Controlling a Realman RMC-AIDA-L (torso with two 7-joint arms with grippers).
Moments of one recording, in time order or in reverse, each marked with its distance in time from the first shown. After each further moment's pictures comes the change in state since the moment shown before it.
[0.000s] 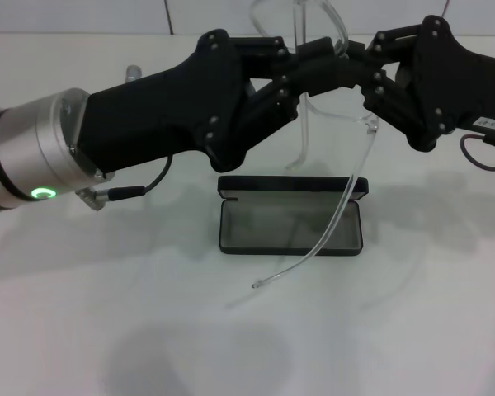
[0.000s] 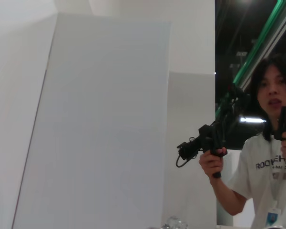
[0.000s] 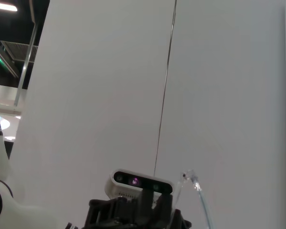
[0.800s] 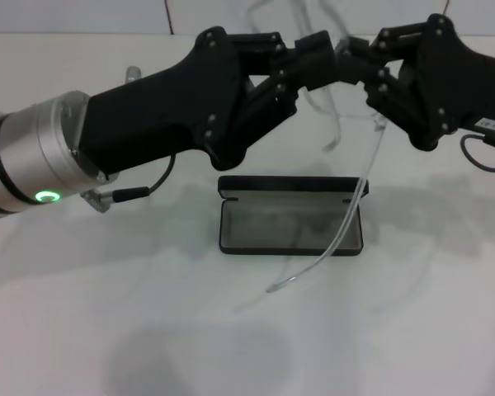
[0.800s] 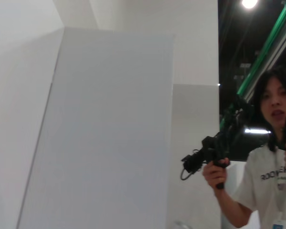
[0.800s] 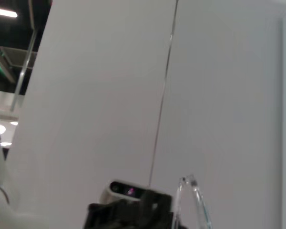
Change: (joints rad) left arm -0.010 -0.001 0.018 -0.047 -0.042 0.013 0.039; right arm -0.006 0.000 -0.008 0.027 0.031 -0.006 -0.038
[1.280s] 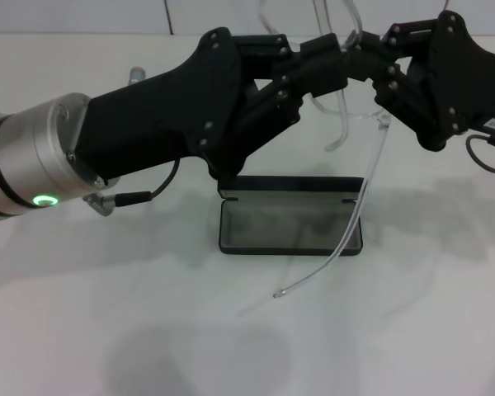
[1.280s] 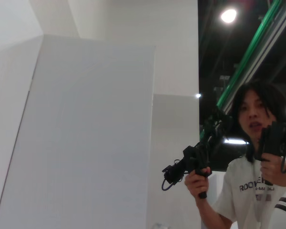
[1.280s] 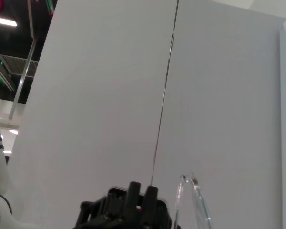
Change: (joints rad) left arm -0.011 -0.001 0.019 -0.010 -0.028 0.046 -0.003; right arm -0.008 0.000 -0.003 0.007 0.022 -0.025 -0.010
